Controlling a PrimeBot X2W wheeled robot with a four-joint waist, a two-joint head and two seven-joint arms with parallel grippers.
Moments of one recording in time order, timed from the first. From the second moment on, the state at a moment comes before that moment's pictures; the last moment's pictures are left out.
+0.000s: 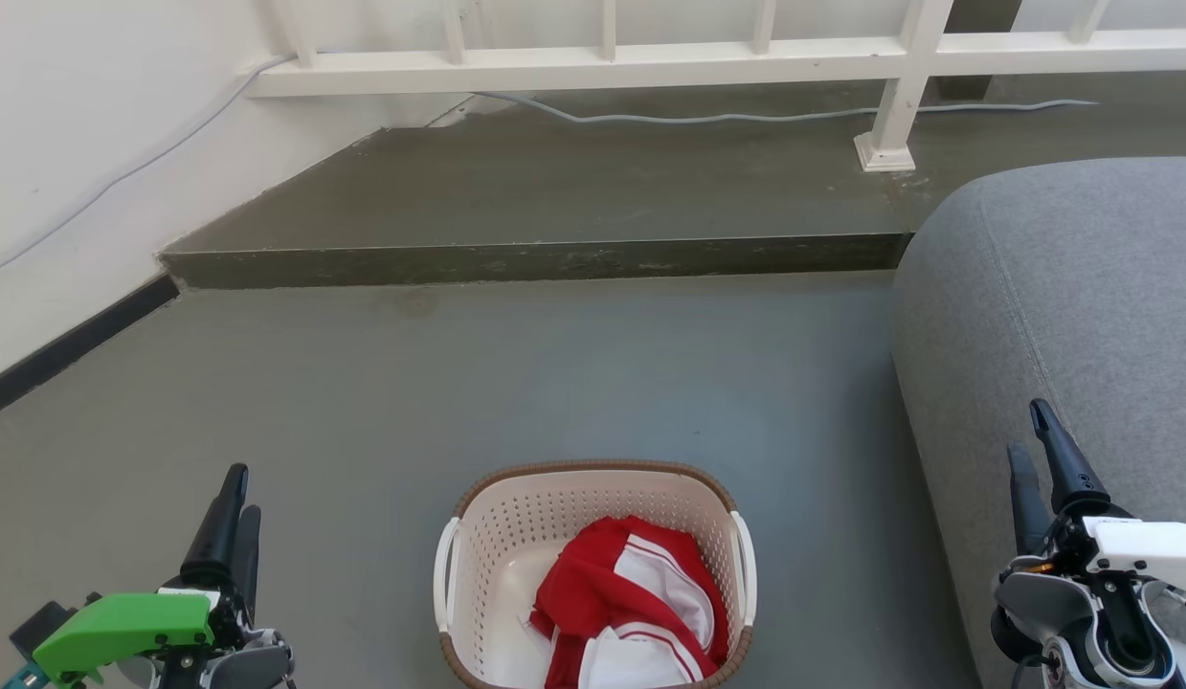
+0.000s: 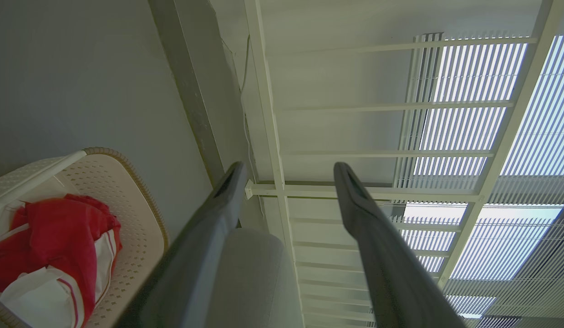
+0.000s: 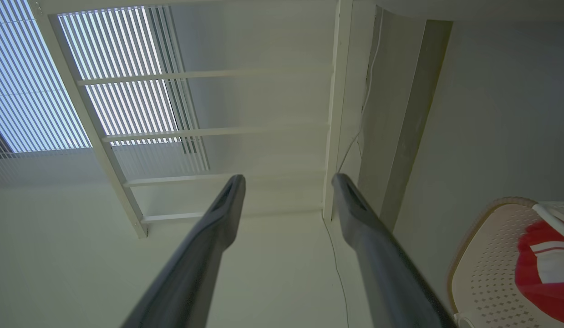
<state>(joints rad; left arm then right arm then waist) -0.04 0.03 0.06 0.29 -1.61 -0.12 0.10 -0.02 -0.03 -0.12 0.30 1.58 0.12 0.09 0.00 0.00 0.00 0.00</state>
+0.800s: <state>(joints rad) -0.05 0.11 -0.04 0.24 -1.26 -0.11 -0.01 -0.03 -0.13 -0.02 0.25 1.17 0.09 -0.01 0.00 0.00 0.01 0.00</state>
